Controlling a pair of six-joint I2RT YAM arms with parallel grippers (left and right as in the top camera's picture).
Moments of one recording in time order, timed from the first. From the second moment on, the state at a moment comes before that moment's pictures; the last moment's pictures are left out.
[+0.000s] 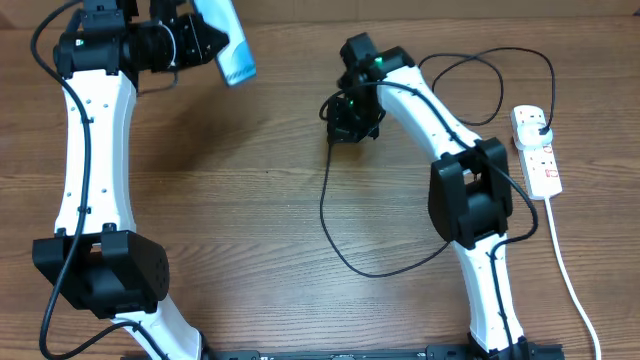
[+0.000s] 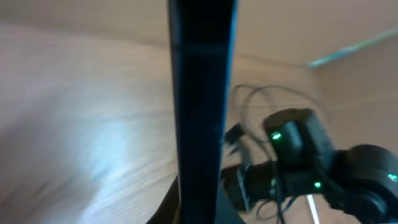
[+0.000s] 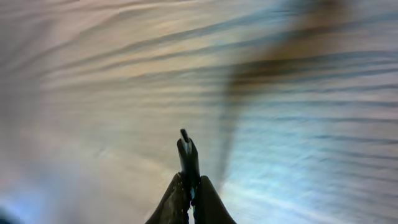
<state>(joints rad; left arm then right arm) 0.08 1.92 2.00 -0.87 0.72 -0.21 0.40 2.41 2.14 -1.15 -0.46 0.43</state>
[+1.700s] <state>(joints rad) 0.08 1.92 2.00 -0.77 0.92 -0.26 0.51 2.42 2.15 -1.05 -0.04 0.62</state>
